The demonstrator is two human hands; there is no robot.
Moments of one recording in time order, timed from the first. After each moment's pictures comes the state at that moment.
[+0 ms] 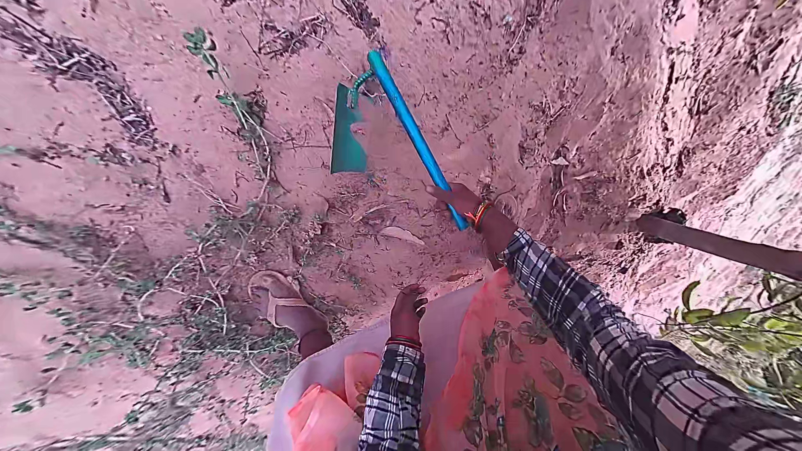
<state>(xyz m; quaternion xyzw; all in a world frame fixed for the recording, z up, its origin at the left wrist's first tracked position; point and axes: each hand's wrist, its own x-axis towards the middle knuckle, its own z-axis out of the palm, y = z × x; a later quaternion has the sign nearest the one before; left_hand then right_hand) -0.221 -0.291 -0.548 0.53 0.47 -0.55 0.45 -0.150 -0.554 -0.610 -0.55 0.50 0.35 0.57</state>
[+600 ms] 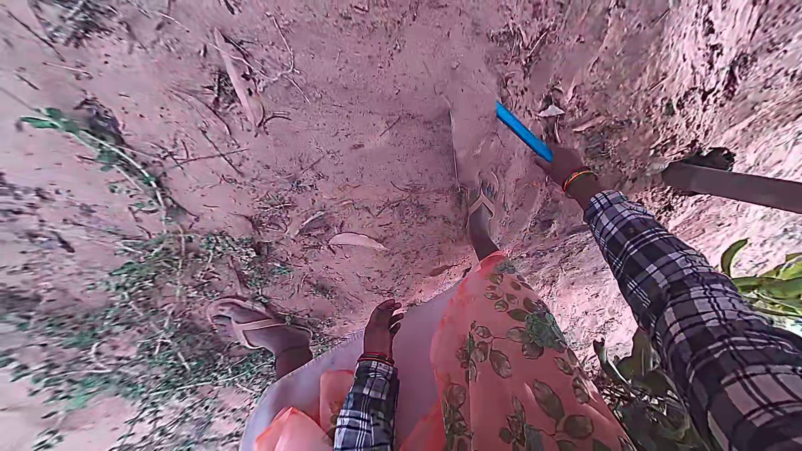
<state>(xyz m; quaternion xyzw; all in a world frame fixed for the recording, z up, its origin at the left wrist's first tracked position) -0.278 -0.302 -0.585 0.60 0.43 -0.59 0.32 -0.394 -0.822 -0.622 -0.72 0.48 0.47 0.16</state>
